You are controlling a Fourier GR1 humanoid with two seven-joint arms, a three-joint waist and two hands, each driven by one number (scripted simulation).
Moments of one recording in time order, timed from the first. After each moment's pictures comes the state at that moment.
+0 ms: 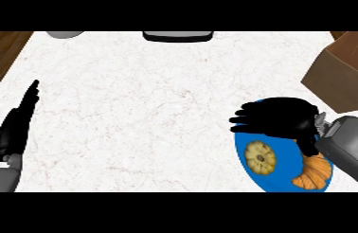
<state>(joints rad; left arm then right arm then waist) -0.11 0.53 -0.03 -1.32 -0.03 0.25 0.08 -0.65 -0.81 0.76 -1.51 0.77 0.59 -0.49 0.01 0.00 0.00</state>
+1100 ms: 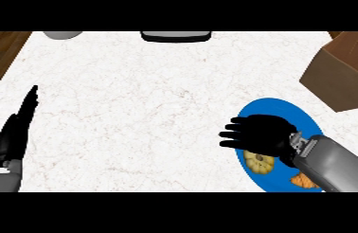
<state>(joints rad) -0.08 0.46 0.05 -1.33 -0.10 0.20 0.06 -0.52 -0.66 0.73 -1.55 1.01 0.66 -0.46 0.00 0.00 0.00</state>
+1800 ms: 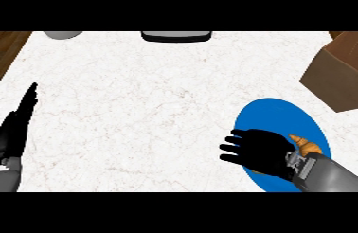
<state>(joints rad) -0.09 0.44 0.08 -1.34 -0.13 0.17 0.08 -0.45 -0.67 0.78 -1.66 1.07 0.71 -0.37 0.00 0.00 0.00</state>
